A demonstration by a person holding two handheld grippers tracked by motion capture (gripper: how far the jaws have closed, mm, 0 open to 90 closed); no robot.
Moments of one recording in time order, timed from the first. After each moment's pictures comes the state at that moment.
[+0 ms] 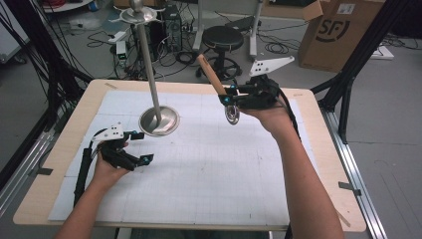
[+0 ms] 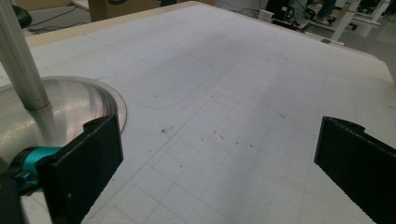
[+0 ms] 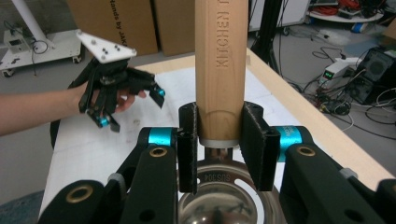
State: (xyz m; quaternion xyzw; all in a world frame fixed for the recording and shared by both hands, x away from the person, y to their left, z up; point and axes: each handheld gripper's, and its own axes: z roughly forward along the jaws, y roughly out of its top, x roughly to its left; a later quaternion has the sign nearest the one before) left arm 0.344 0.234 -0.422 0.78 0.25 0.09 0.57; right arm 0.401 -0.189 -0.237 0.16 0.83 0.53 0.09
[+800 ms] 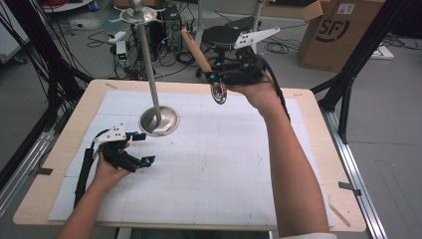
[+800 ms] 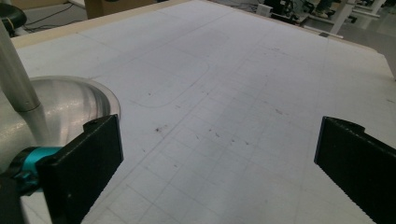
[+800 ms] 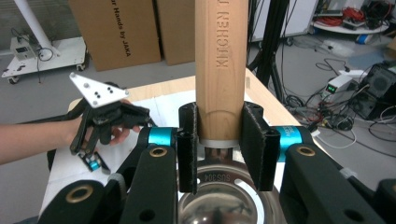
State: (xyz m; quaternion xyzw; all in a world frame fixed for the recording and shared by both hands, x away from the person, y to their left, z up) left arm 0.341 0.228 -0.421 0.79 0.24 0.09 0.57; right arm 0.432 -0.153 -0.196 0.15 0.83 0.54 0.08
